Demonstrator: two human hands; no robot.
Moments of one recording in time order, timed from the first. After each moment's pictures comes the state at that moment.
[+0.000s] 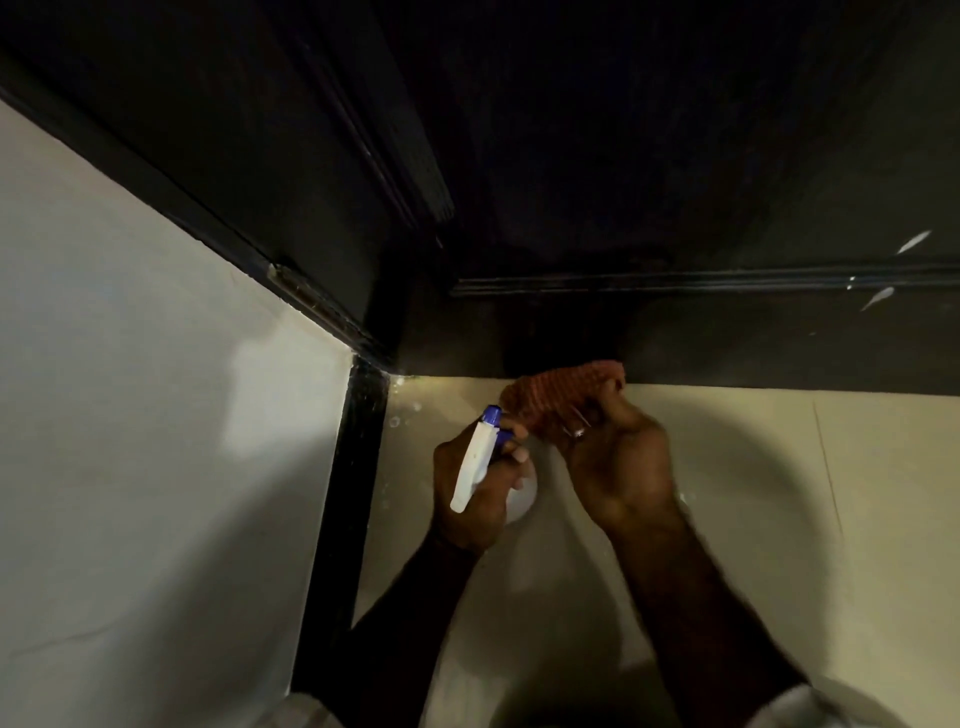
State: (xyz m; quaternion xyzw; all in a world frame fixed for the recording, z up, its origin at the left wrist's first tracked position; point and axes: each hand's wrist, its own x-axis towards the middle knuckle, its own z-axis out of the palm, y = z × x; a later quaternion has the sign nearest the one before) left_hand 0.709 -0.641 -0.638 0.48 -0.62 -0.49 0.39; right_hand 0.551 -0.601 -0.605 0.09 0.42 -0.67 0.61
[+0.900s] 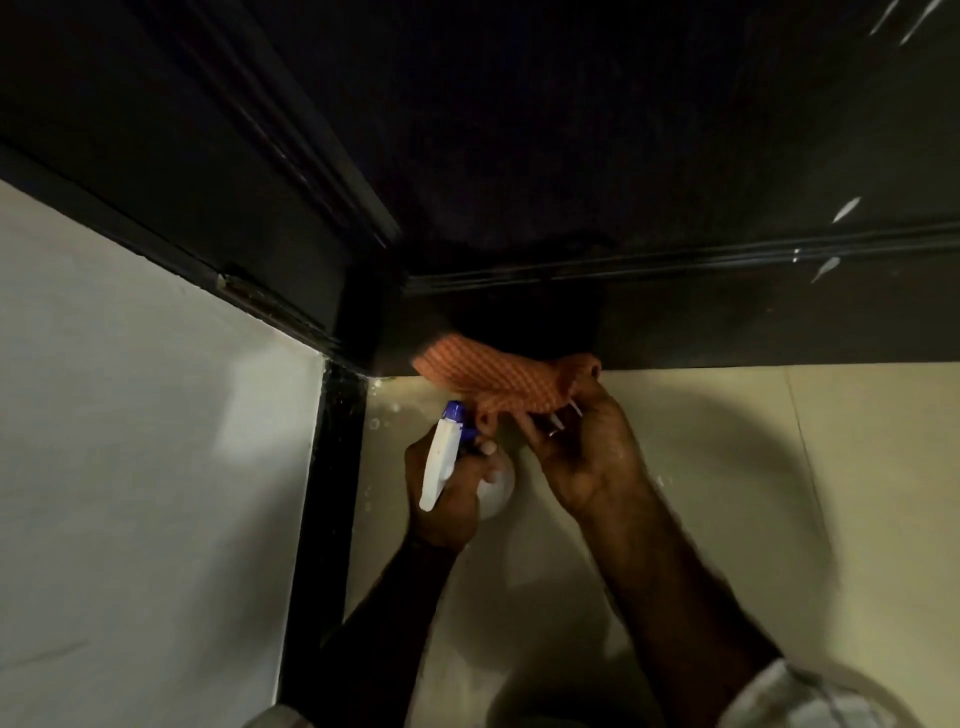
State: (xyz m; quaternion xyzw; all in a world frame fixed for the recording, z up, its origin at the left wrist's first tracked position) left_hand 0.711 -0.646 -0.648 0.54 -0.60 -0.49 0.33; right_hand 0.548 -0.611 -0.578 0.25 0.39 -0.67 0.58
